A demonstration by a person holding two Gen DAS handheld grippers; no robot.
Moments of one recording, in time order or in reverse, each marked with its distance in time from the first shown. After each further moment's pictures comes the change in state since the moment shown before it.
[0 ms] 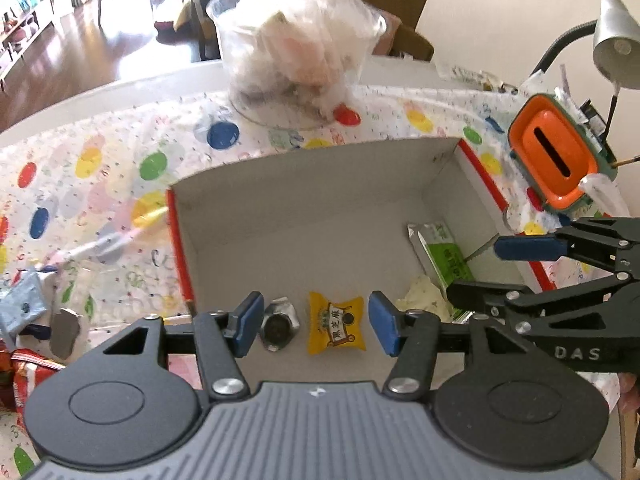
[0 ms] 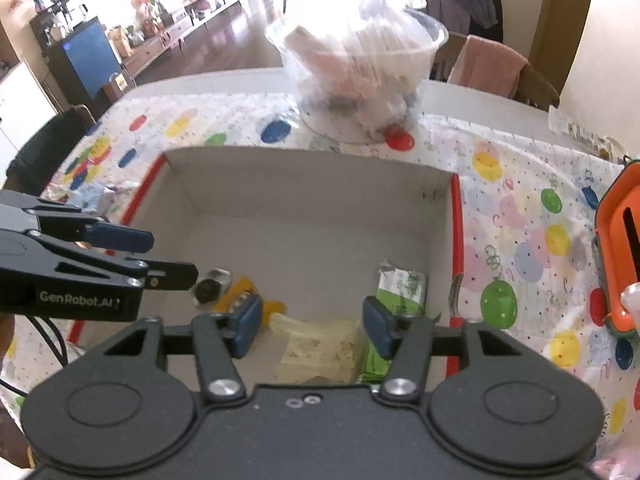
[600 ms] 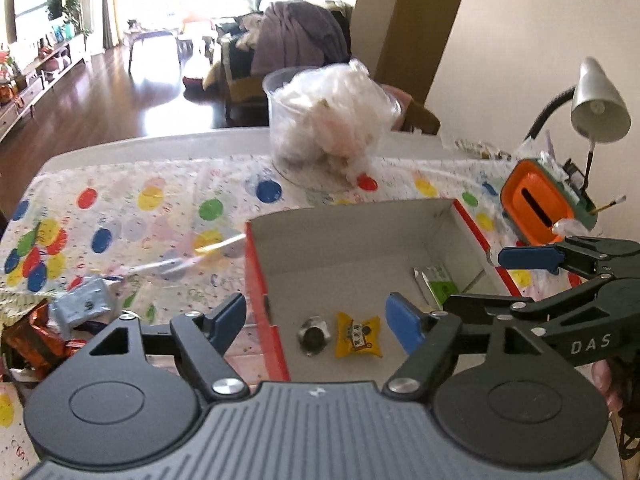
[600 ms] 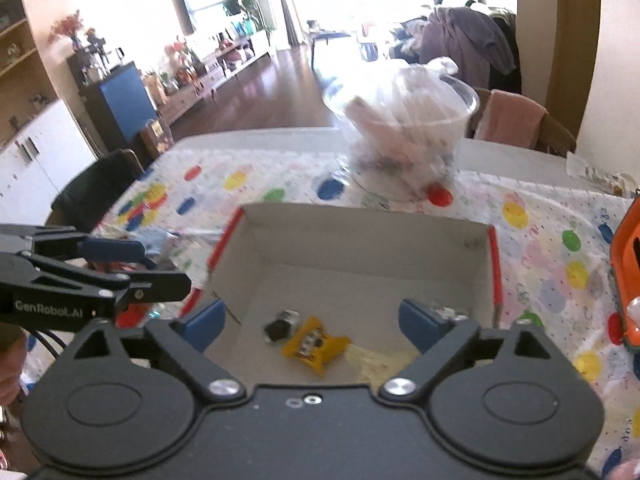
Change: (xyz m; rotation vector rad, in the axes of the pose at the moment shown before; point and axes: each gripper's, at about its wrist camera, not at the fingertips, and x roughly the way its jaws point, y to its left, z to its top) left arm -0.087 0.029 -0.040 -0.051 -0.223 0.026; right arm -0.046 0.043 -0.005 -0.010 -0.170 0.096
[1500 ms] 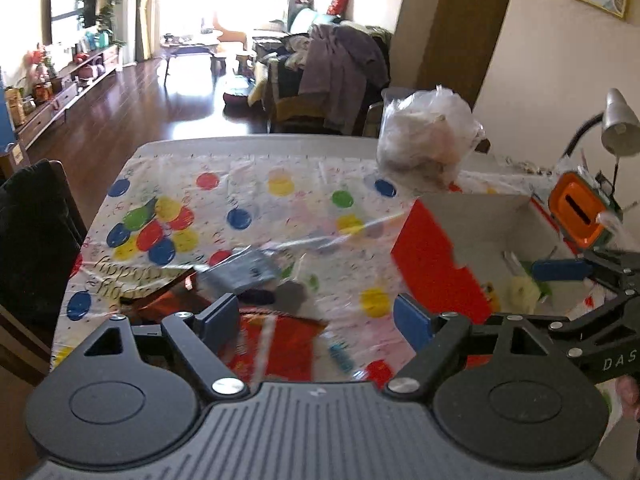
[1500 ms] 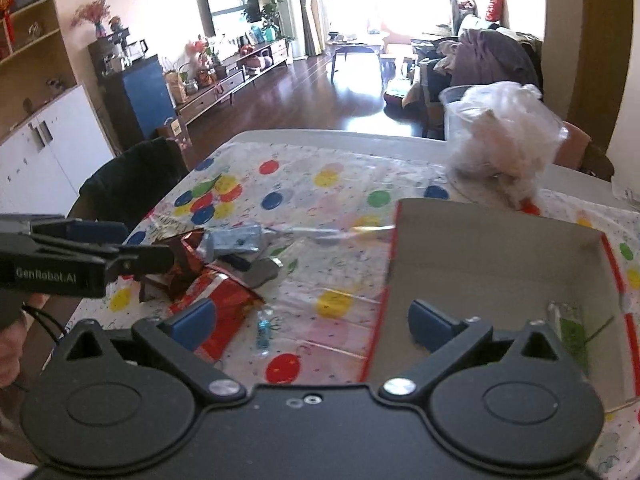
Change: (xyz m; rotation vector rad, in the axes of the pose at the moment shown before) left arm -0.068 0.183 -0.065 -0.011 -0.062 0.038; right arm 0.052 0.178 -0.023 -0.074 -0.022 -0.038
